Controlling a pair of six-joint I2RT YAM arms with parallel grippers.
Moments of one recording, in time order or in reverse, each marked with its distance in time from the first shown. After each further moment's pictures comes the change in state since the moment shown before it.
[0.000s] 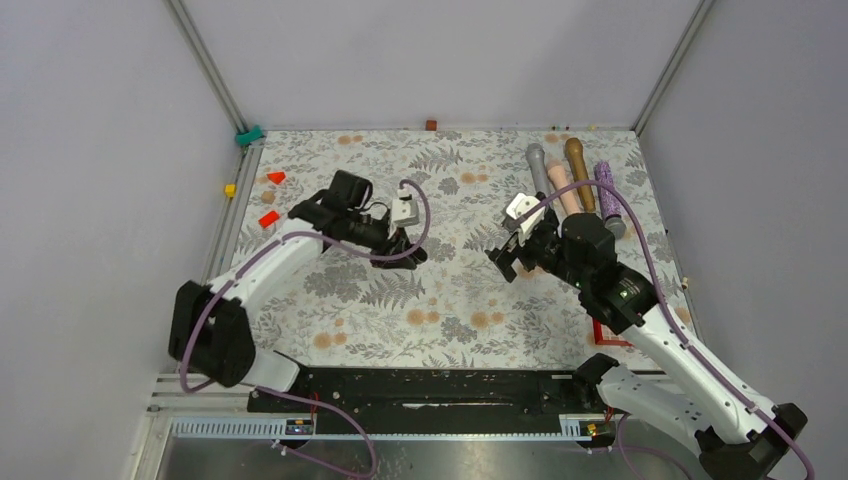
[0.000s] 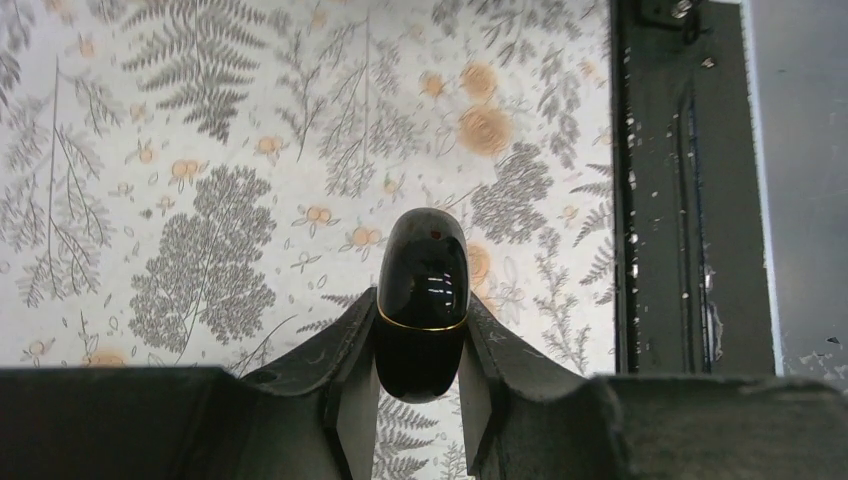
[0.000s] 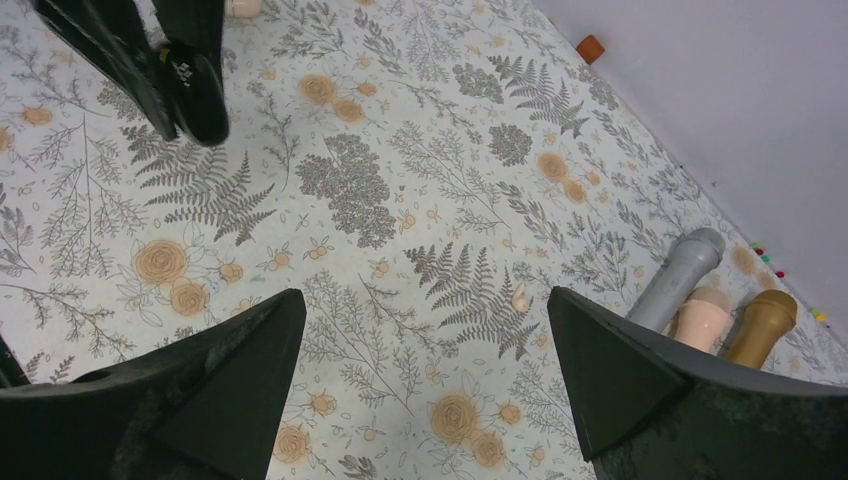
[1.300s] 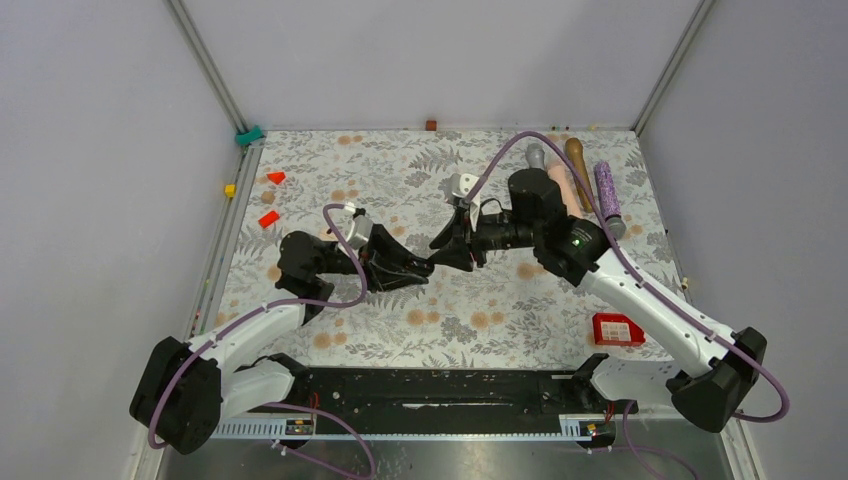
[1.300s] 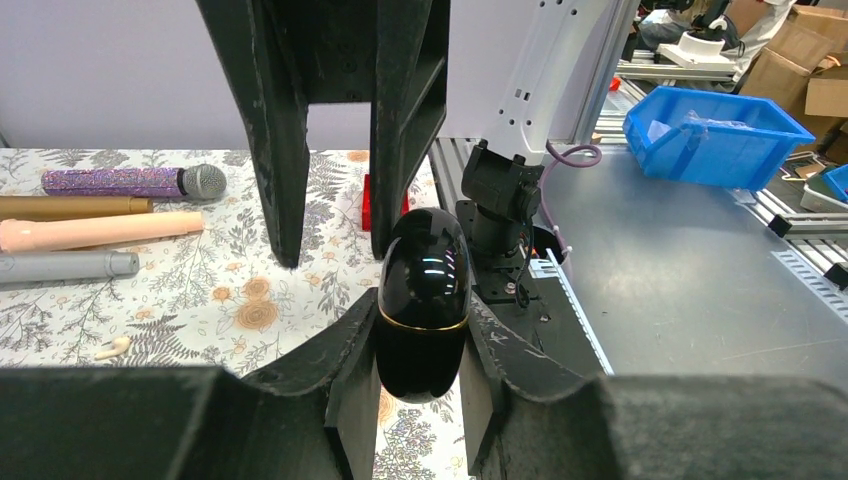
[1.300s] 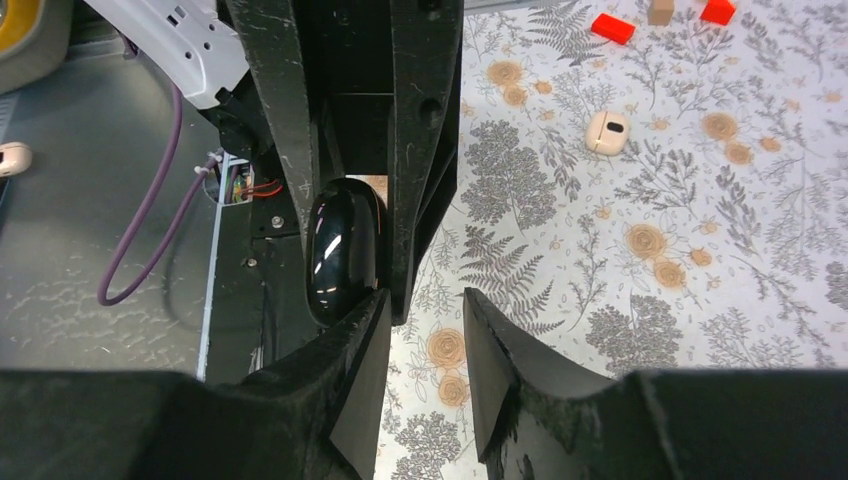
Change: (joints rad) left arm -0.065 -0.294 -0.542 1.559 0.191 -1.093; right arm 0.099 0.379 0.304 0.027 -0.610 0.199
